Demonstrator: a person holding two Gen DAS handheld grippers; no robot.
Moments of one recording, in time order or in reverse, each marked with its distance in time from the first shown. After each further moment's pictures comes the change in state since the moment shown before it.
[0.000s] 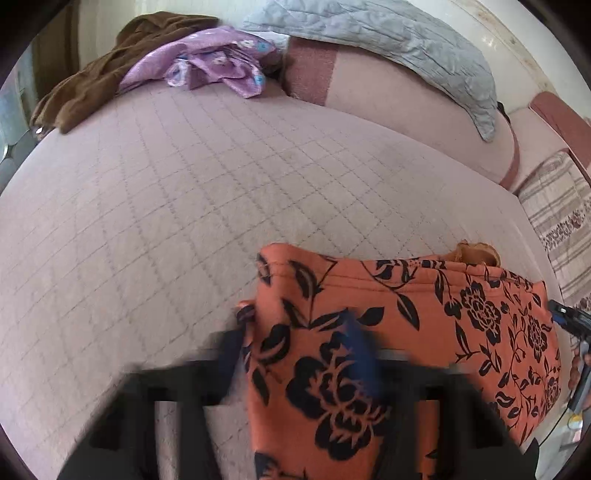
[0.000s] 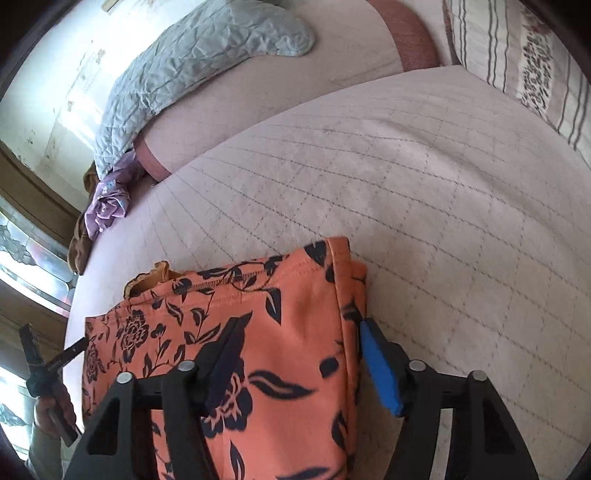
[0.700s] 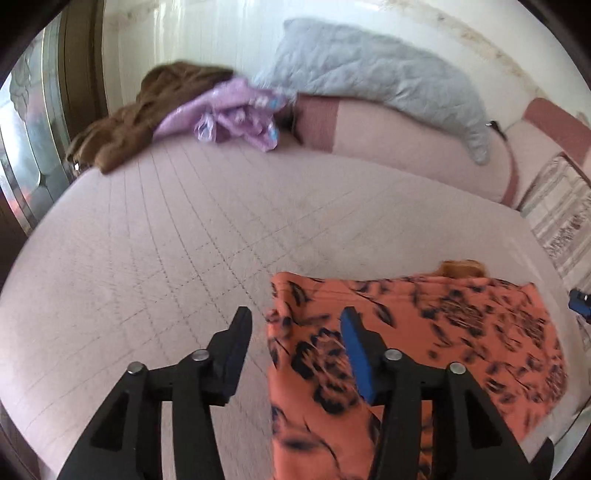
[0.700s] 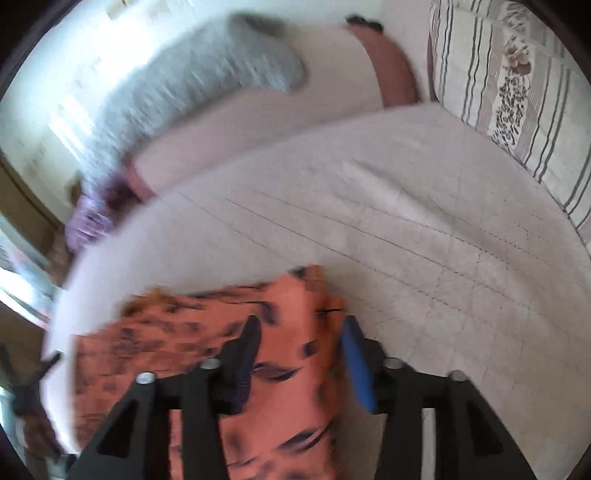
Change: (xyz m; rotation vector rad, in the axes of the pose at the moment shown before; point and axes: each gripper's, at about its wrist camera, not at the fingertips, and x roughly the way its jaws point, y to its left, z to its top) left arm -0.084 -0.015 -0.027 0.039 -0.190 0.081; right arm -0.051 0.014 -0.001 0.021 -0.130 -0.073
